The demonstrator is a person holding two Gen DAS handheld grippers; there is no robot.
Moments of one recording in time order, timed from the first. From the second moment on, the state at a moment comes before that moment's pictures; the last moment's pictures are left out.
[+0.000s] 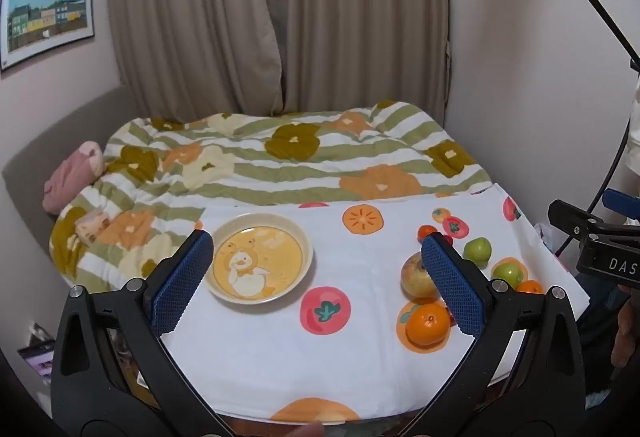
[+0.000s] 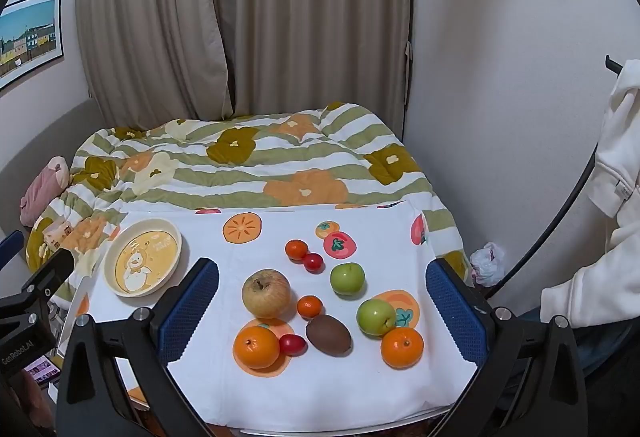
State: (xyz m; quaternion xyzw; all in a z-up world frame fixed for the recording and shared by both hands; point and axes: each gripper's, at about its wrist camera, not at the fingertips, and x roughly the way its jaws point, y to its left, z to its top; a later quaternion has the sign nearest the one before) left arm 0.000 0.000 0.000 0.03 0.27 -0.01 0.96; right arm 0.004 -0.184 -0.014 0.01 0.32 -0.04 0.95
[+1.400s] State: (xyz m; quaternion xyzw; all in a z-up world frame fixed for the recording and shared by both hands) left arm -0.003 0.004 0.008 0.03 0.28 -0.01 0.96; right arm 0.002 -0.186 -0.010 0.01 0.32 -0.04 0.95
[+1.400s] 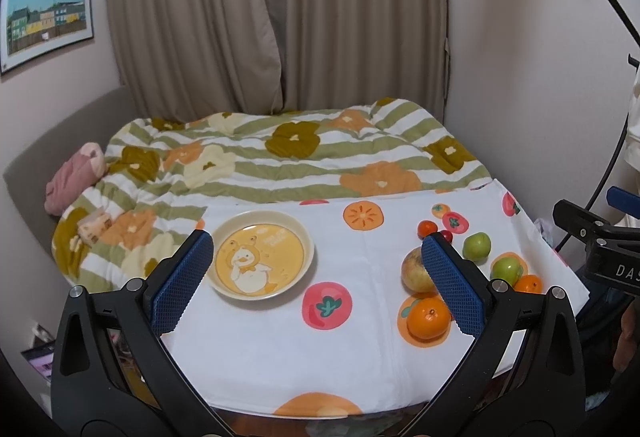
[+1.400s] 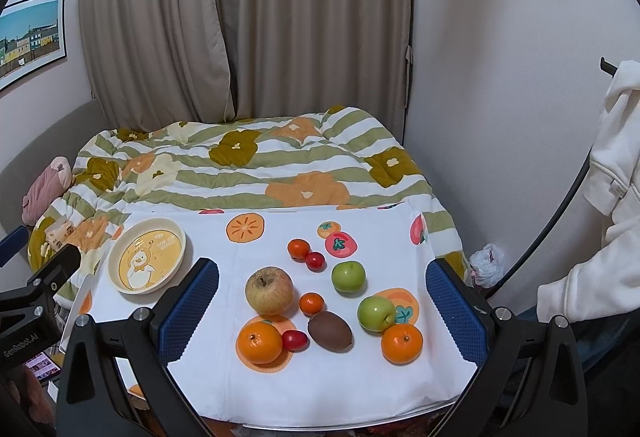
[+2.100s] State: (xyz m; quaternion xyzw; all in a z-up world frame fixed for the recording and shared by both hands) left arm -0.008 0.003 0.007 0.03 0.27 -0.01 0.96; right arm -0.001 -0.187 -0.007 0.02 0.31 -0.04 0.95
